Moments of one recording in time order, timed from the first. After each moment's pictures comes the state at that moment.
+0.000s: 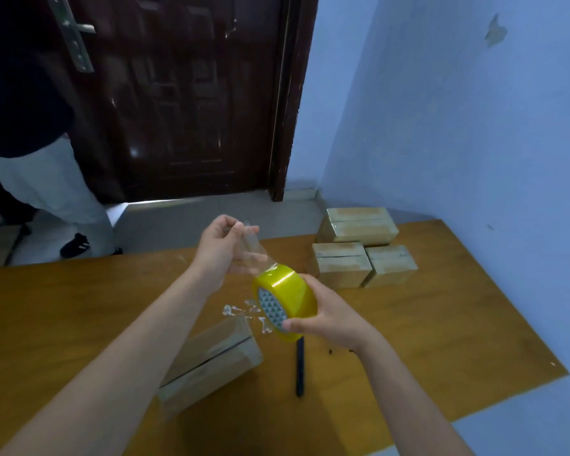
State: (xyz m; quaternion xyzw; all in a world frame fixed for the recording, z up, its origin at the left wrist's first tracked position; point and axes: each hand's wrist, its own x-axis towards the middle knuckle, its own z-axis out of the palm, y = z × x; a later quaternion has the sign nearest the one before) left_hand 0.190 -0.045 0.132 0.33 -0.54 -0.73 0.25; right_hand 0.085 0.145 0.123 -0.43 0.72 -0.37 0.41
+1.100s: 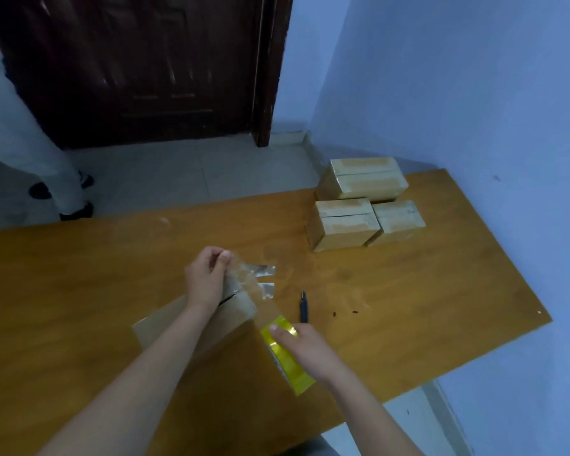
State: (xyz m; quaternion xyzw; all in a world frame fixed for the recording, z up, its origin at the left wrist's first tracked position) left_hand 0.213 -0.051 -0.026 0.45 -0.71 -0.48 0.24; right_hand 0.151 0.146 0.019 -0.20 0.81 -0.29 0.47
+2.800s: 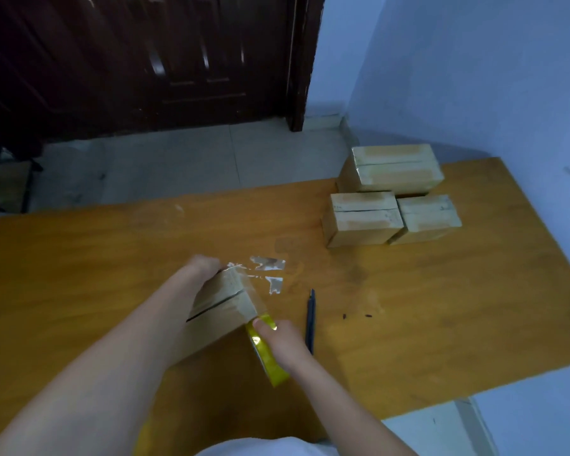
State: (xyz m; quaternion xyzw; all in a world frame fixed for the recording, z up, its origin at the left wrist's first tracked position) left_hand 0.187 -0.078 -0.012 0.64 -0.61 -0.43 -0.18; right_hand 0.144 0.122 -0.040 -0.17 0.77 -0.30 0.54
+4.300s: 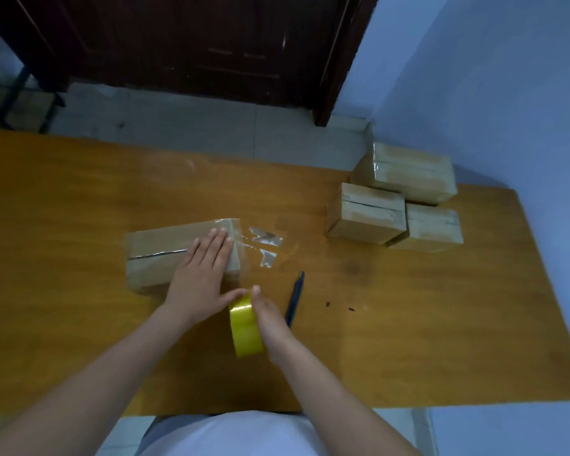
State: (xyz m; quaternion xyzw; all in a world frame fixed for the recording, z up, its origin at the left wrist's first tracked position) left_hand 0.257 0.023 -0.045 0.36 -0.93 -0.09 -0.06; right_hand 0.149 0.139 -0.041 -0.10 0.74 -0.30 0.59
